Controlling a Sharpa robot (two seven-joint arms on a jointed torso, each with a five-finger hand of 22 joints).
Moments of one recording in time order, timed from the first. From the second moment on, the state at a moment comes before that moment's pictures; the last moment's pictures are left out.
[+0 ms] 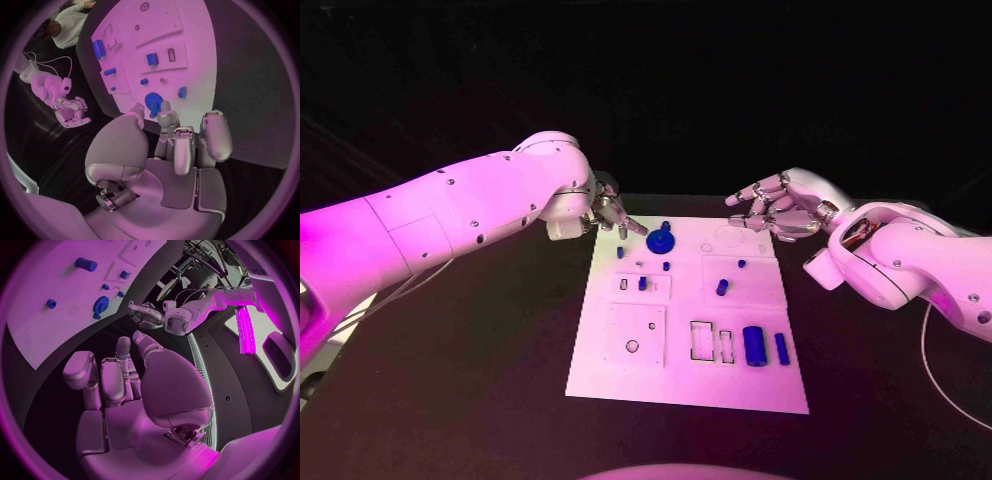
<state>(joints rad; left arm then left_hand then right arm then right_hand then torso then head) 1.38 -0.58 0.05 1.21 -1.05 0.31 -0.66 1.07 -0.04 0.07 0.28 0.06 0.89 0.07 0.53 0.63 1.25 0.00 1.05 0.96 1.47 -0.07 1.57 1.31 0.06 1.41 0.04 1.33 1.26 1.28 -0.89 -0.02 1.57 -0.88 -0.31 0.10 1.31 -0.06 0.19 0.03 0.28 0.94 0.15 0.10 0.08 1.12 0.06 0.75 0.79 1.47 -0.02 1.27 1.11 0.10 1.26 0.09 1.30 0.96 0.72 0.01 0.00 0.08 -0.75</state>
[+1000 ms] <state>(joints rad) 1.36 -0.44 0.02 0.96 -1.15 0.36 -0.62 1.09 -0.03 0.04 0.29 0.06 0.91 0.06 0.53 0.61 1.25 0.00 1.06 0.97 1.46 -0.07 1.57 1.31 0.06 1.42 0.05 1.34 1.28 1.27 -0.88 -0.02 1.56 -0.88 -0.30 0.11 1.31 -0.06 0.19 0.04 0.28 0.94 0.15 0.10 0.08 1.12 0.06 0.75 0.79 1.47 -0.02 1.27 1.11 0.10 1.26 0.09 1.30 0.96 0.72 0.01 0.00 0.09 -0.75</state>
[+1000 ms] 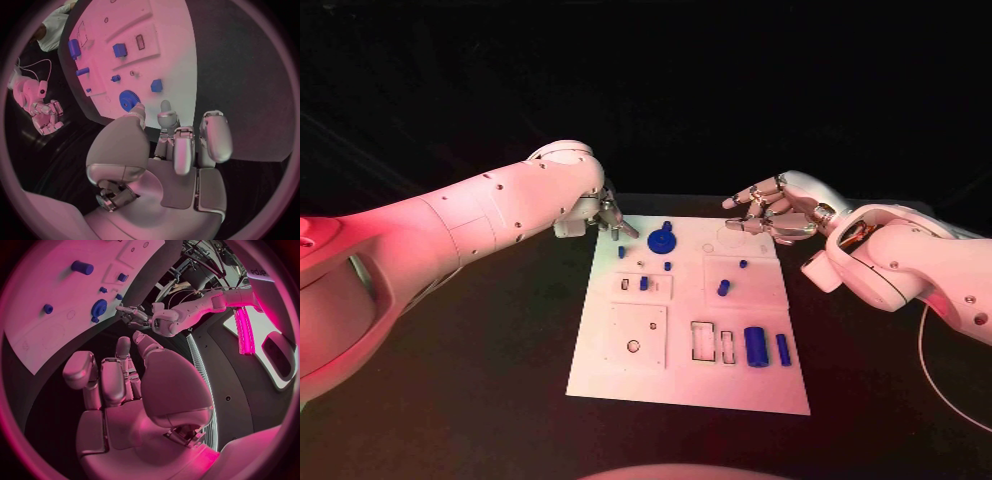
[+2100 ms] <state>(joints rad) 1.35 -0.45 0.01 0.95 -1.11 0.45 -0.62 1.14 0.03 0.02 0.28 0.07 0.94 0.05 0.56 0.61 1.27 -0.02 1.08 0.98 1.47 -0.07 1.57 1.31 0.06 1.43 0.04 1.36 1.31 1.27 -0.88 -0.02 1.56 -0.89 -0.30 0.11 1.31 -0.06 0.19 0.03 0.28 0.94 0.15 0.10 0.07 1.12 0.06 0.75 0.79 1.47 -0.02 1.27 1.11 0.10 1.26 0.09 1.30 0.96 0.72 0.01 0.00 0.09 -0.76</state>
